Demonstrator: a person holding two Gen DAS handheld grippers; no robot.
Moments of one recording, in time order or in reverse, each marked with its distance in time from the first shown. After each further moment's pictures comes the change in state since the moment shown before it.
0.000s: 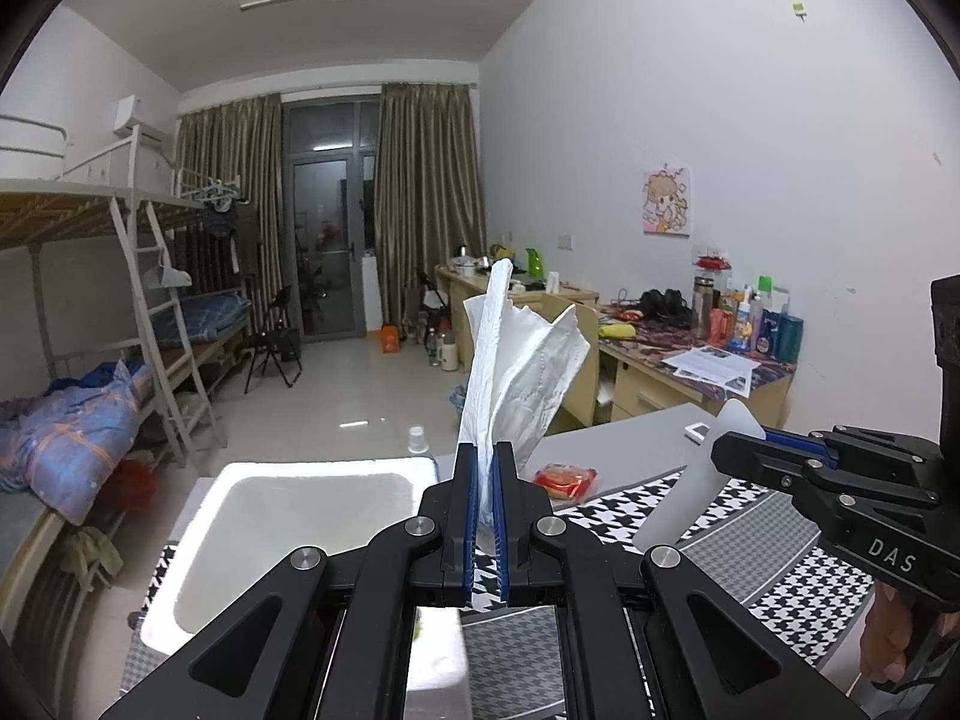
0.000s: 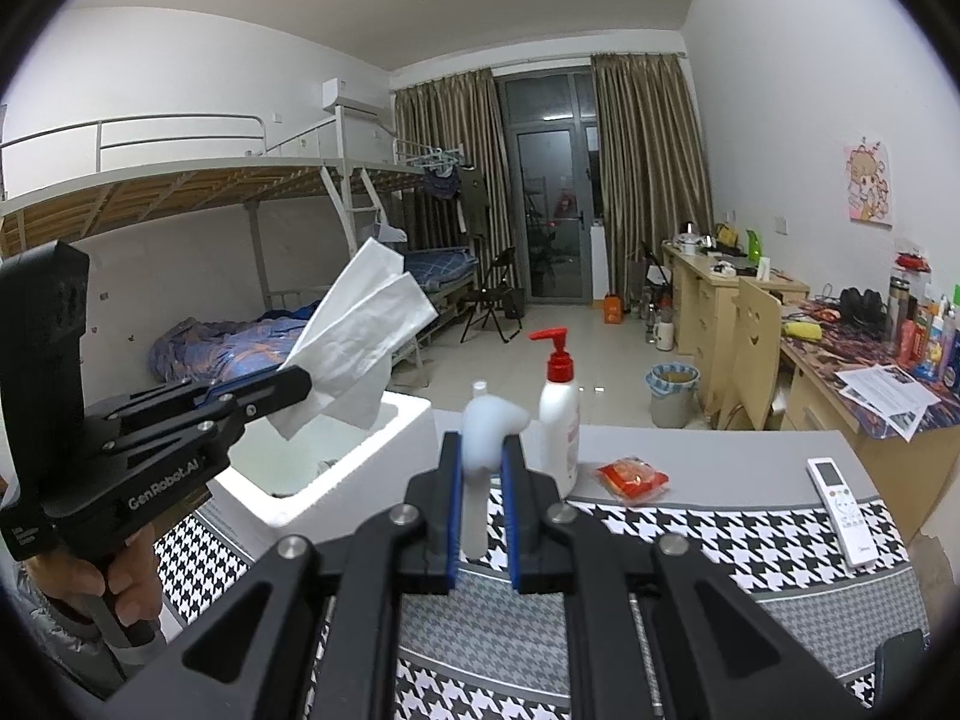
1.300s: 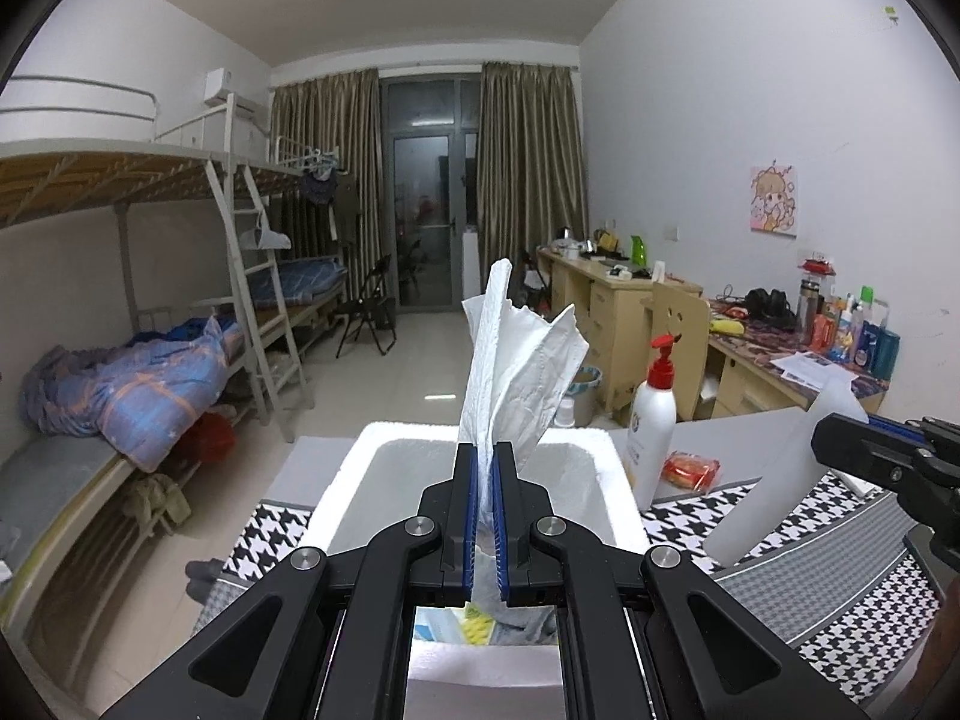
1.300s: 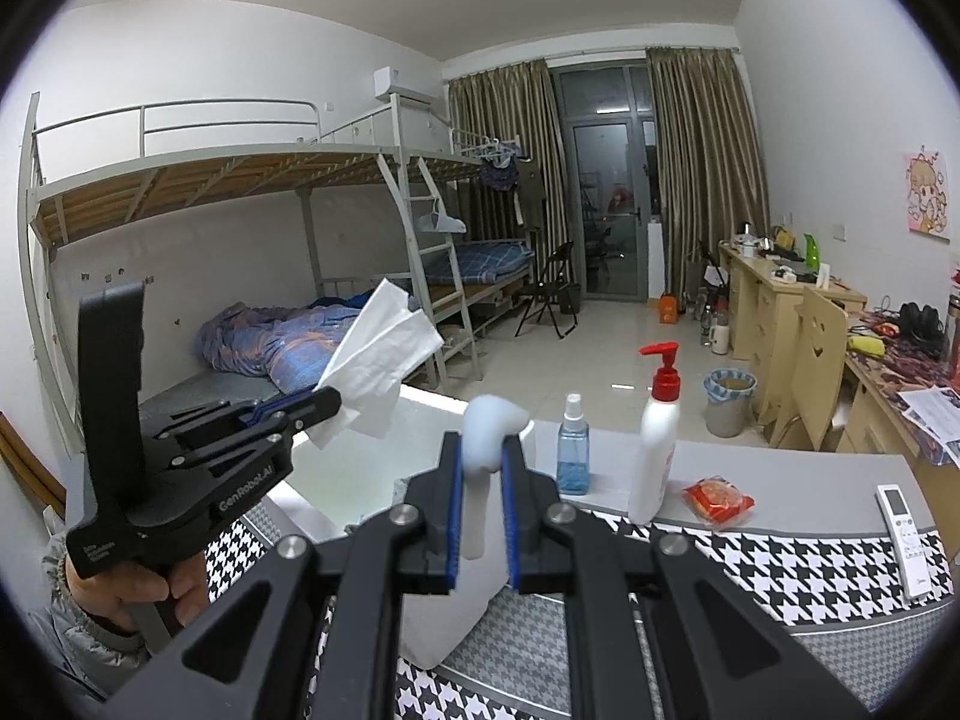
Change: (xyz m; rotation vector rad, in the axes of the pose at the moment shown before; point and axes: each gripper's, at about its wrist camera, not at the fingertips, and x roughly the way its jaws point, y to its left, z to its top) left arm 0.013 0.057 -0.015 -0.087 0.062 0.225; right arm 0.037 0.036 0.013 -0.039 0.025 0.126
